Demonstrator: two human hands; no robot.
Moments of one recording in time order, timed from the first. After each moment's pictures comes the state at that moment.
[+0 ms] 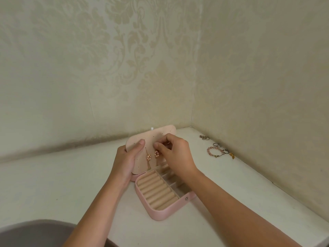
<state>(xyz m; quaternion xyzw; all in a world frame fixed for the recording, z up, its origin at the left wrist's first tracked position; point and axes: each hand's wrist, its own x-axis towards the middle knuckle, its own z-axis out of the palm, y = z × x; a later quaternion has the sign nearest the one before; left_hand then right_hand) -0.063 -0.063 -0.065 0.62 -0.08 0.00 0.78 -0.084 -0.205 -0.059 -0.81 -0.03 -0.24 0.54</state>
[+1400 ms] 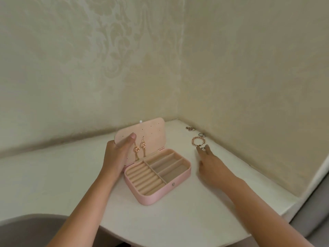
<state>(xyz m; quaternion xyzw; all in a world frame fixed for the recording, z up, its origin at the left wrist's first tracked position) -0.067 -0.066 -0.070 0.65 -0.09 0.05 0.75 -0.161 -0.305 -0.092 -0.98 0.14 -0.06 0.16</state>
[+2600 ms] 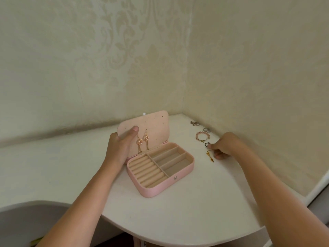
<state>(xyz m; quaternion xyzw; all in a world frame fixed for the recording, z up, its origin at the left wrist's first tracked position) -0.065 -0.064 -0.073 0.64 -0.09 0.04 0.76 -0.127 -0.356 -0.057 -0.85 0.33 -0.01 0.41</state>
